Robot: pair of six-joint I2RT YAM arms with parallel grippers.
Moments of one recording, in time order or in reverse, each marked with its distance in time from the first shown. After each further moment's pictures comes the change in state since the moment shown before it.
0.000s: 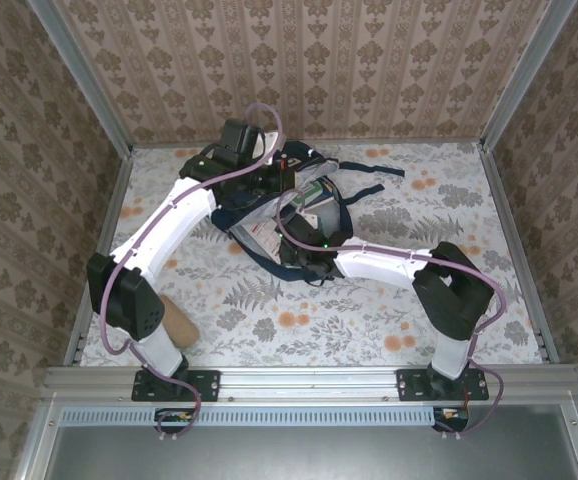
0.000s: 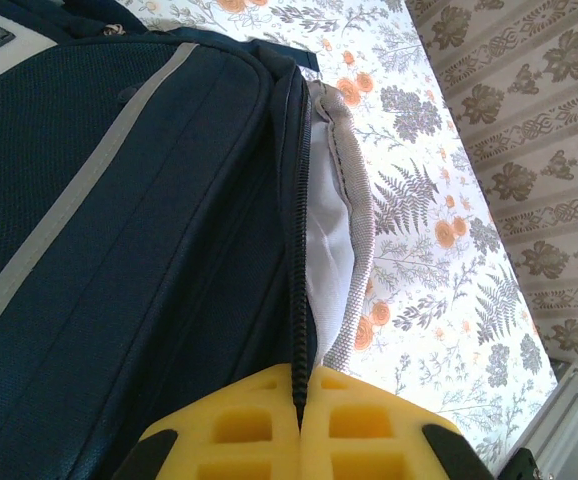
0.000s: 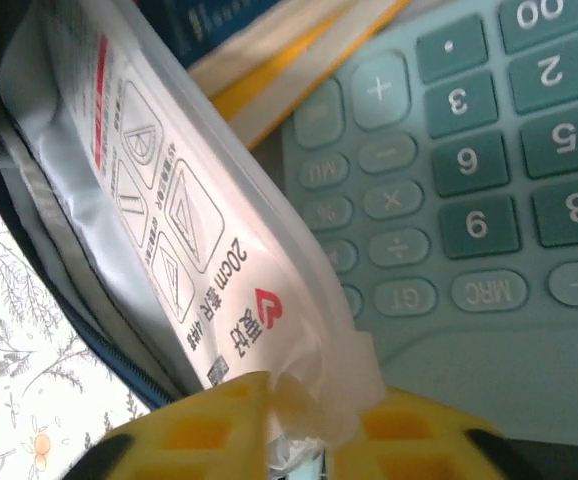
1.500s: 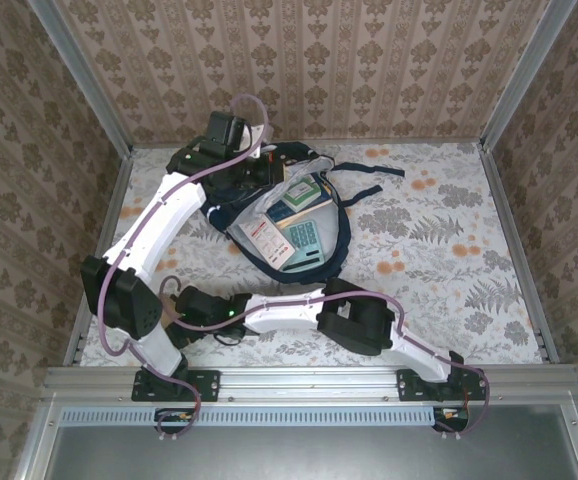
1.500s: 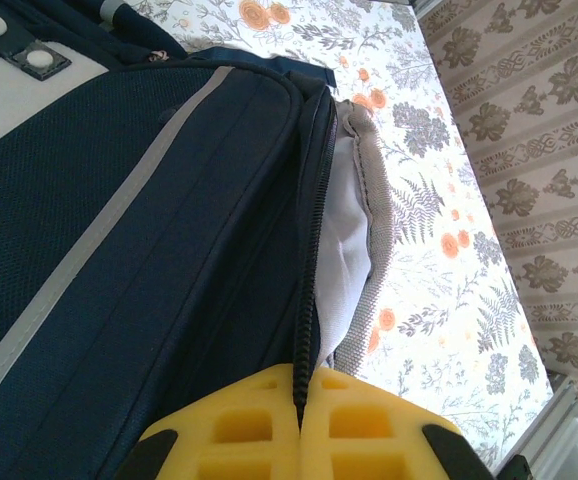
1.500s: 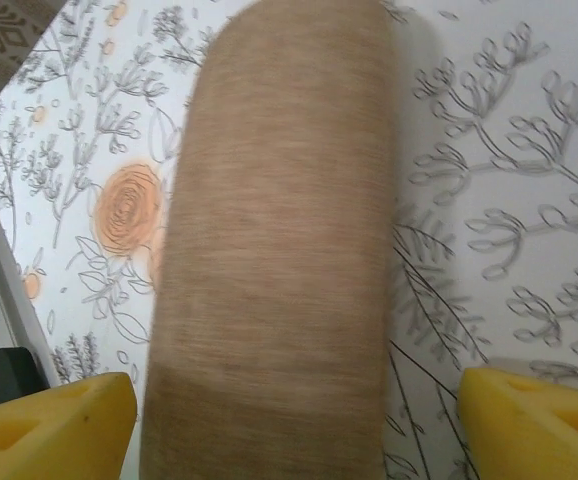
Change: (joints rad) left arm 0.066 -0.006 0.053 -0.072 0.023 0.012; right arm 0.432 0.568 0.584 0.130 -0.209 -0.262
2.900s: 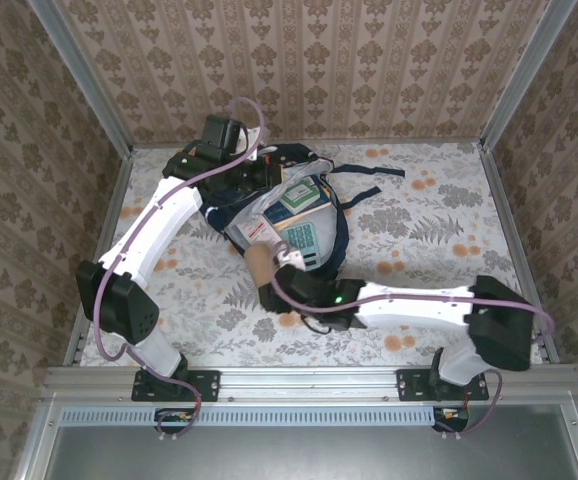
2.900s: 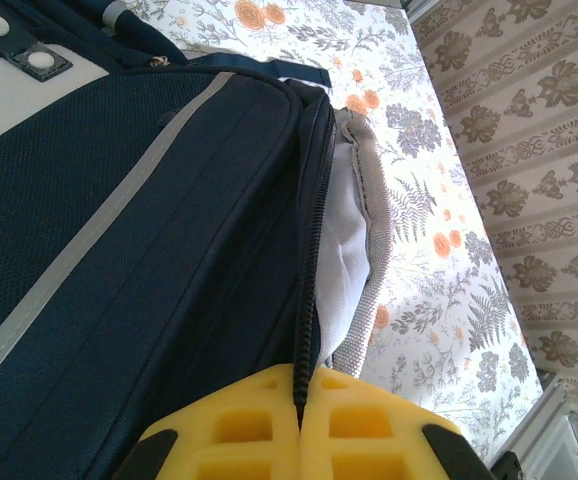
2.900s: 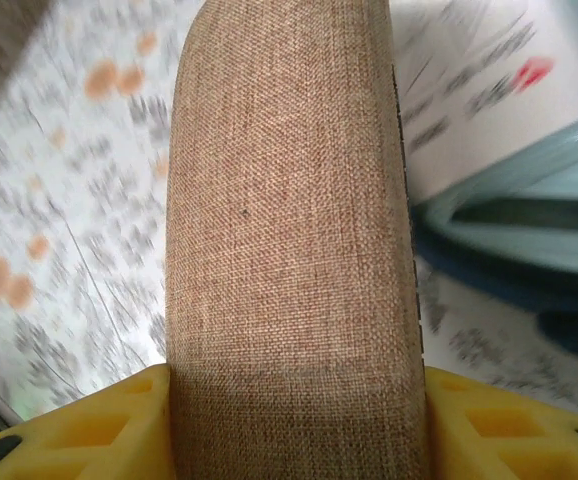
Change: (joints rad) left arm 0.008 -0.036 -0.052 0.031 0.019 -0.012; right arm -0.147 -0.878 -0.815 -0.040 0.294 0.176
